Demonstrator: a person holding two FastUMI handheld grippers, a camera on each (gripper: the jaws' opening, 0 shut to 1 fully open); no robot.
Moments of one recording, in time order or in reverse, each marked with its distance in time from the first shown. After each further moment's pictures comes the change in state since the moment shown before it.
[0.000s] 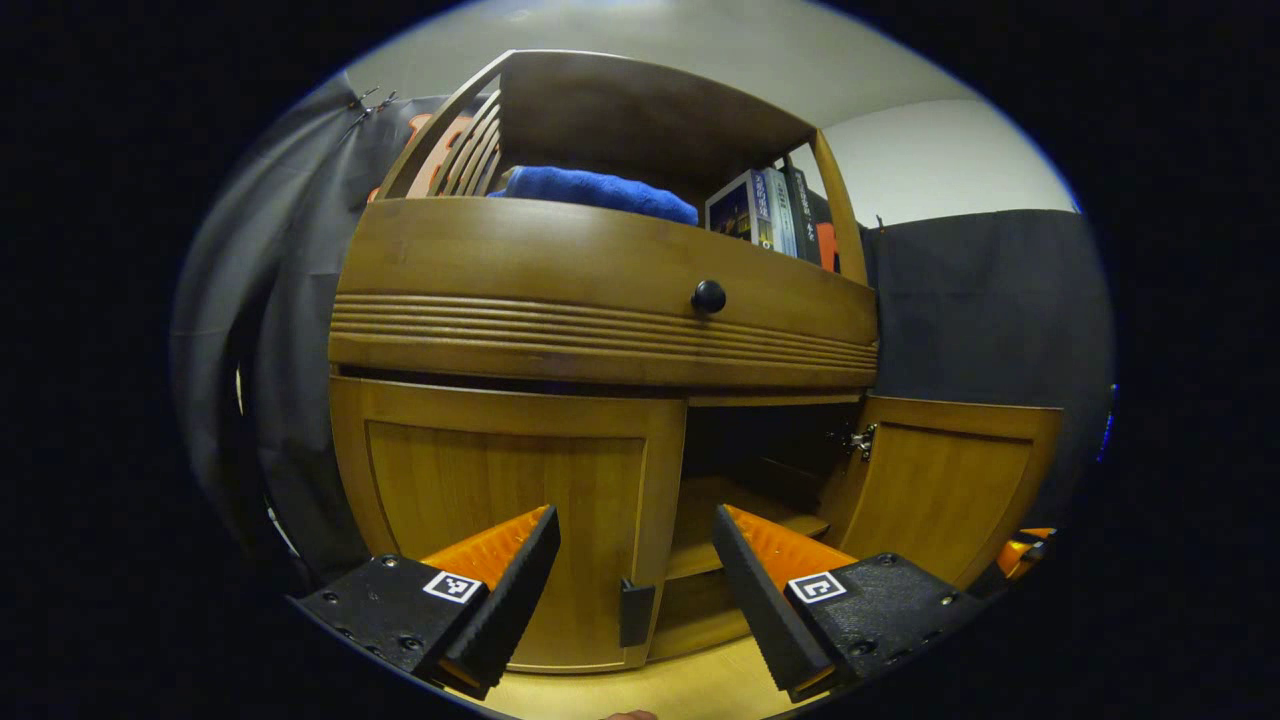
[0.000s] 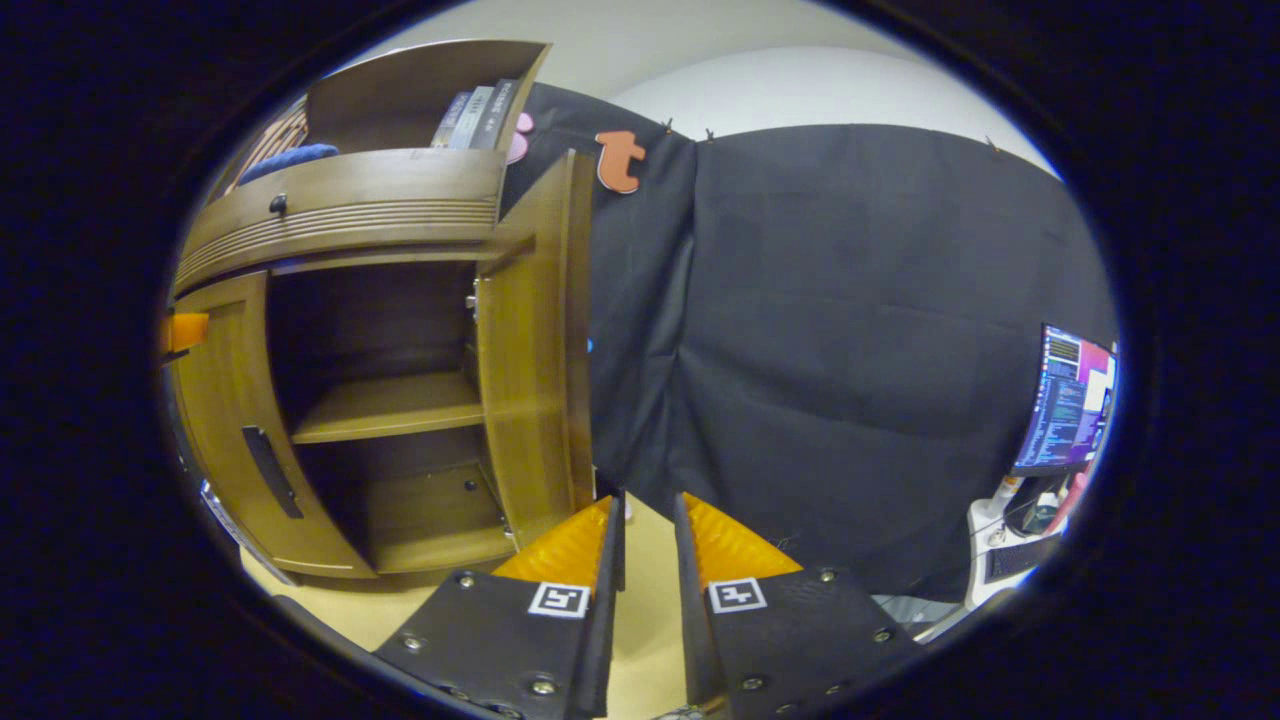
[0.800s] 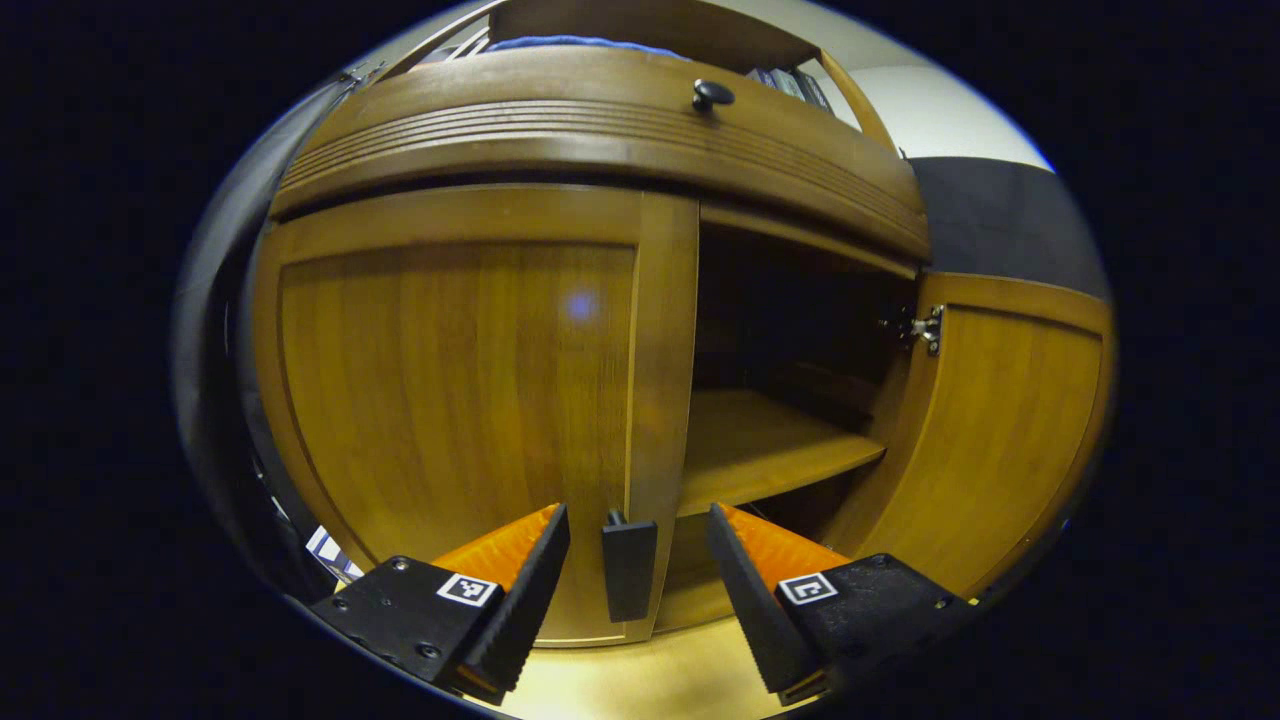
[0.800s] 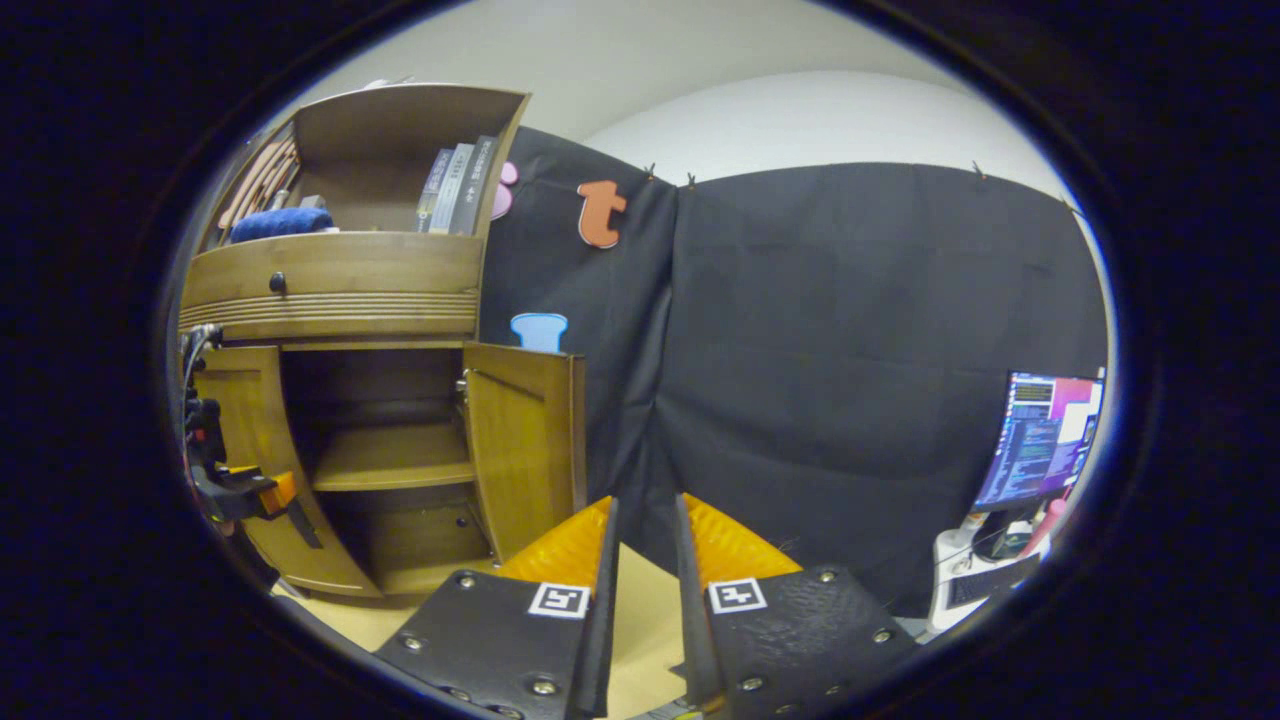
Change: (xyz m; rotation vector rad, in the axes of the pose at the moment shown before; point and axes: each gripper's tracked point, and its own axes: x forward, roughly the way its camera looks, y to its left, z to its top) left arm 0.059 0.002 -0.121 0.023 0.211 0.077; right arm -0.050 -0.041 0.080 -0.015 -0.110 -0.069
